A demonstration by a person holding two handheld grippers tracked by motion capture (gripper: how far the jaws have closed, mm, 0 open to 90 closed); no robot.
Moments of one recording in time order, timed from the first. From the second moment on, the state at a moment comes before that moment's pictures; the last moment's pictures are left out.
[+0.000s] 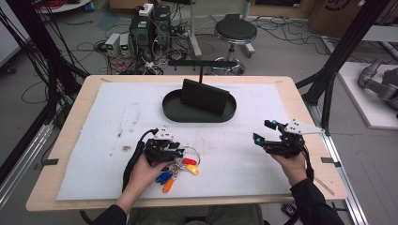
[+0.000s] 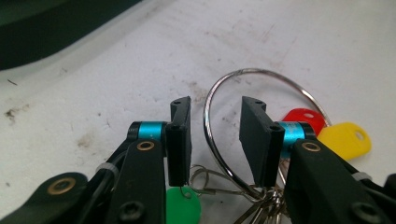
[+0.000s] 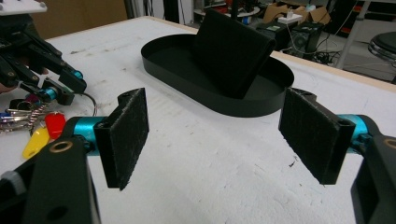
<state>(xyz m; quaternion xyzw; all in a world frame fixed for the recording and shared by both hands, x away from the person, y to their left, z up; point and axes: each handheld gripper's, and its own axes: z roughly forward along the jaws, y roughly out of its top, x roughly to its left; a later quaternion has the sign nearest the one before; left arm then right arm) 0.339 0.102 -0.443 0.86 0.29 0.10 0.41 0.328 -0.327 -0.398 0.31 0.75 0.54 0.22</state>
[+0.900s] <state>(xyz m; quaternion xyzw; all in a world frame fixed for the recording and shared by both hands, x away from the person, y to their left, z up) 0.322 0.113 -0.419 0.82 0.27 0.16 0.48 0.327 -0.330 -0.397 0.31 0.75 0.54 0.22</state>
